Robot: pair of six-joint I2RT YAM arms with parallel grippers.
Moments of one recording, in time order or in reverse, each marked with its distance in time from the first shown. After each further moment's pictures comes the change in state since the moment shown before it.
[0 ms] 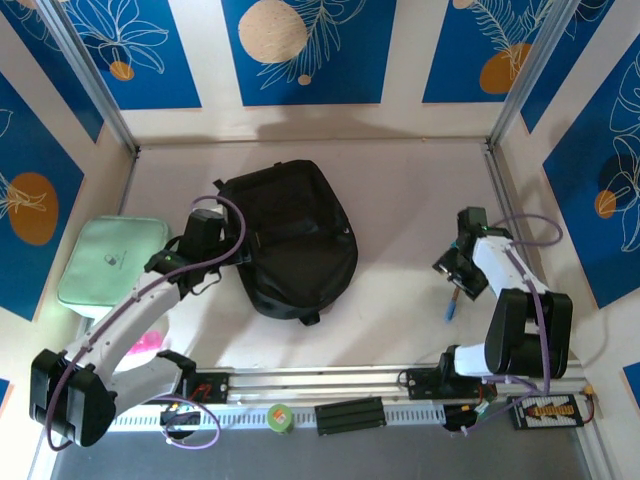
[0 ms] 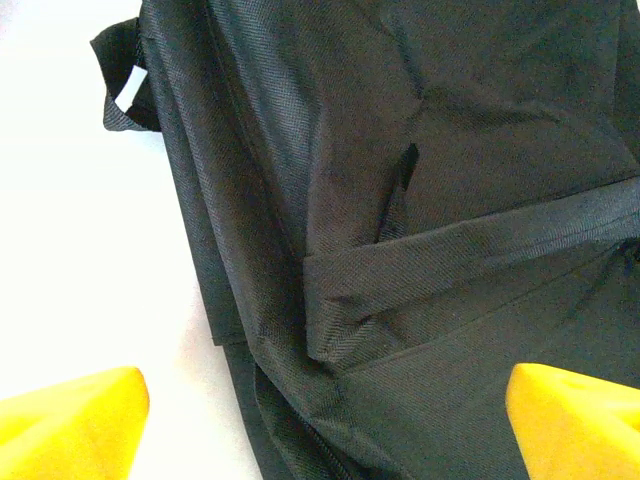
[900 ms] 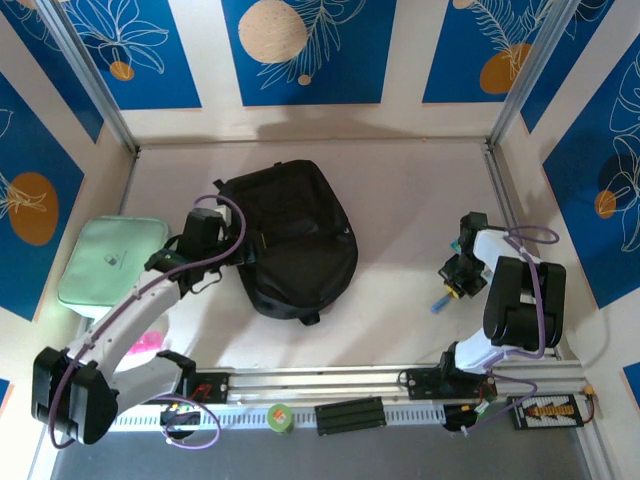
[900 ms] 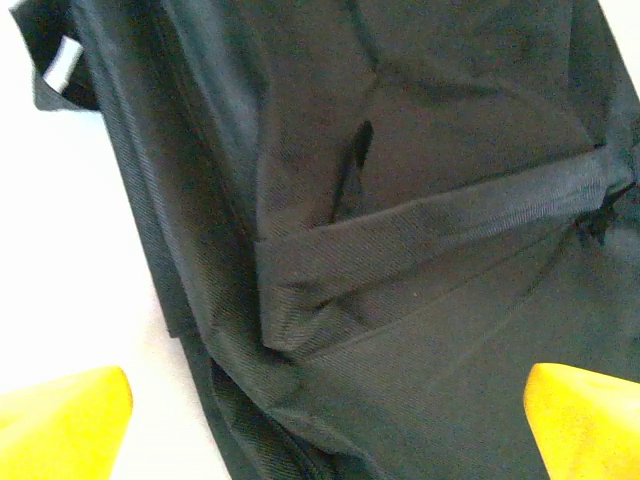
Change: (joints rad) left arm 0.019 0.028 -0.004 0.020 0.122 0.008; right arm -0.028 0.189 0.032 0.035 -0.037 0.008
